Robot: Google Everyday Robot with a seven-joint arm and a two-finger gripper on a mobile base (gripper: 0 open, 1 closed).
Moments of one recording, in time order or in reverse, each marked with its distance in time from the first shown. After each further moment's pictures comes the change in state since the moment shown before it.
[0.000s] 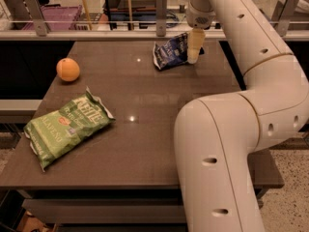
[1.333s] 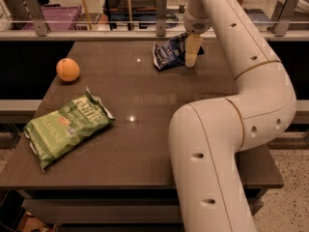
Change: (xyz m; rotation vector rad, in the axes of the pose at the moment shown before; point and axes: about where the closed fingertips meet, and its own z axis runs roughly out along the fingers) arm -0.002 -0.005 0.029 -0.011 -0.008 -0.010
